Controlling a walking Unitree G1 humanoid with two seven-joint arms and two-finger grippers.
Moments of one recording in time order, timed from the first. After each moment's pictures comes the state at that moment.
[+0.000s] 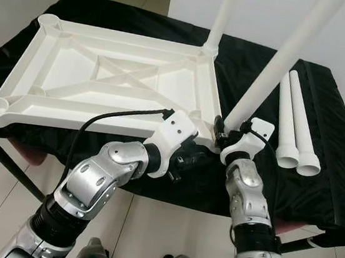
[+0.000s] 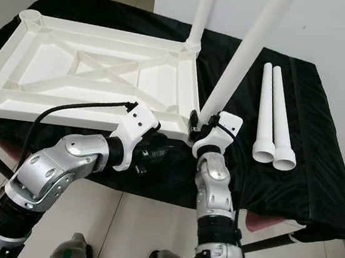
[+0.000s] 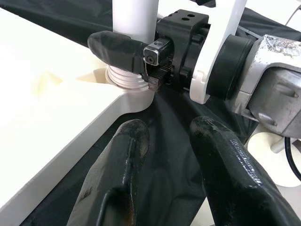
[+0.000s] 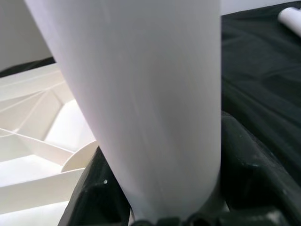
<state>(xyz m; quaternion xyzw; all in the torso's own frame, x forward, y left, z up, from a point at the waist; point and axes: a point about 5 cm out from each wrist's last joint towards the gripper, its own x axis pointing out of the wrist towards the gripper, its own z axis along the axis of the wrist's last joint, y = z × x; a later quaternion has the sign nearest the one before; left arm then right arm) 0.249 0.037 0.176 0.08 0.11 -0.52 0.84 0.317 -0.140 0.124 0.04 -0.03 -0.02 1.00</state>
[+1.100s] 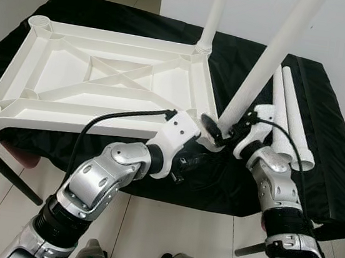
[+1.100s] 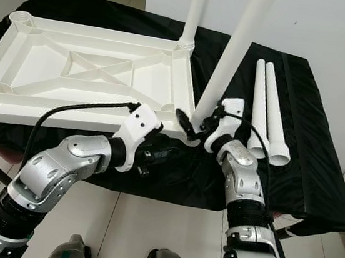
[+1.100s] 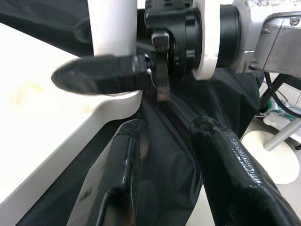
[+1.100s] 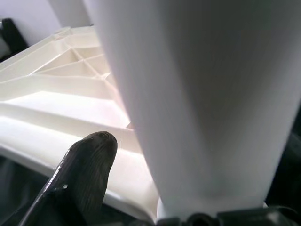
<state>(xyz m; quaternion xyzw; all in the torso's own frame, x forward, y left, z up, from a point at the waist) 0.248 0.034 0.176 0.07 0.11 -0.53 0.84 0.337 -0.155 0.135 -0.01 0.00 0.30 0.95</state>
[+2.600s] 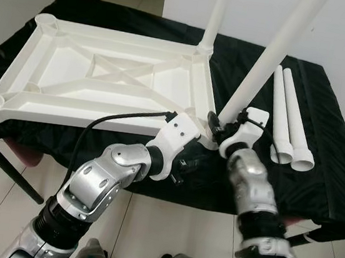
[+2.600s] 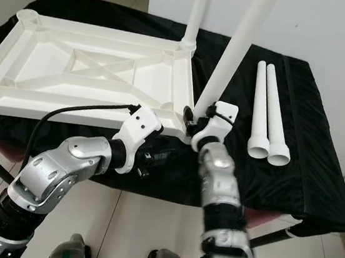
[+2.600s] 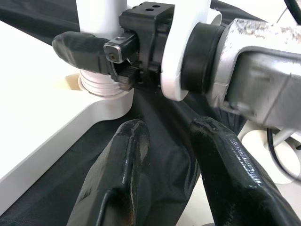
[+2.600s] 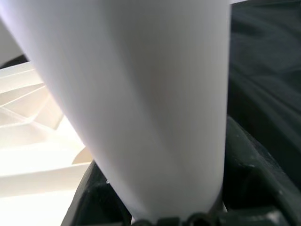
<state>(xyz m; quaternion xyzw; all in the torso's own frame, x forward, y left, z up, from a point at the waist) 0.246 0.033 0.175 0.07 0.12 -0.53 0.84 0.327 -0.127 0.133 0.06 0.00 0.01 1.00</state>
